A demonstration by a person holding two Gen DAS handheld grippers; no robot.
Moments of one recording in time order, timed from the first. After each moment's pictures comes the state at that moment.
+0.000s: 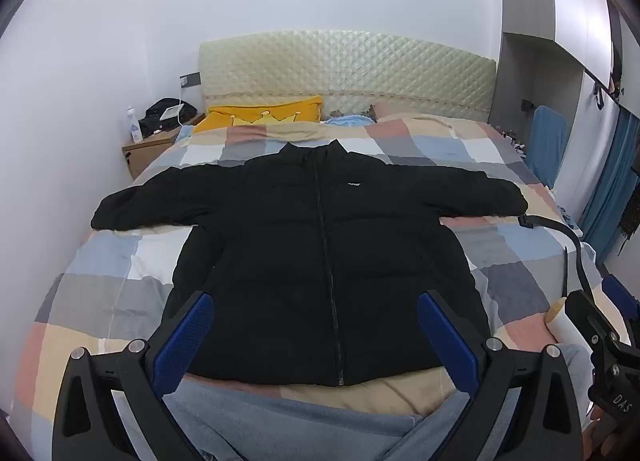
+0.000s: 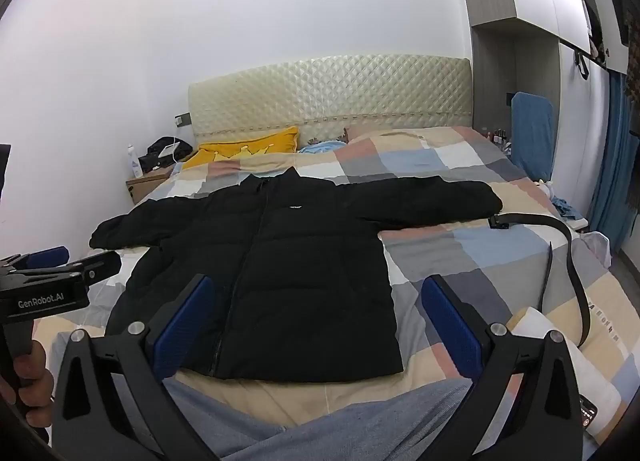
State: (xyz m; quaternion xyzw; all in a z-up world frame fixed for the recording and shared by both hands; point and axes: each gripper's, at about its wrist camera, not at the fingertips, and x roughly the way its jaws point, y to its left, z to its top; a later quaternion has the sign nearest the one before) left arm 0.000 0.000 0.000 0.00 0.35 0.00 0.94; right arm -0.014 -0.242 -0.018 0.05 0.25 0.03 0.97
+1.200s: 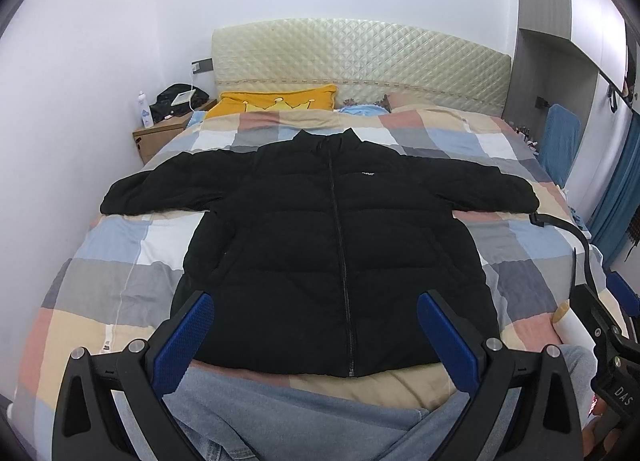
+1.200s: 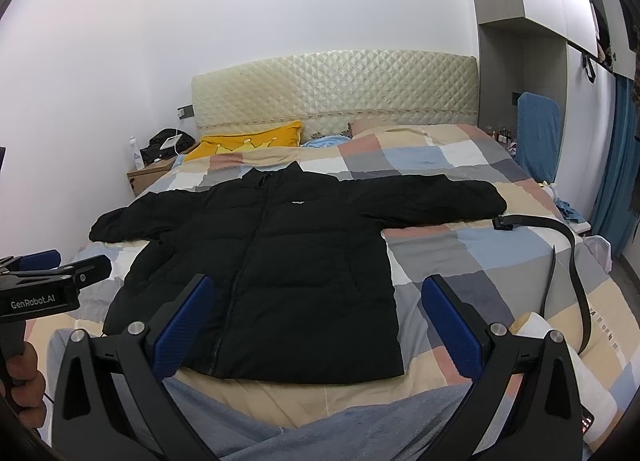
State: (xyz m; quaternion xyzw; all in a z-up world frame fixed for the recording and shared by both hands) left arm 0.002 0.010 -0.005 -0.01 0.37 0.02 0.93; right arm -0.003 -0.241 -0.021 0.04 0.26 0.04 0.96
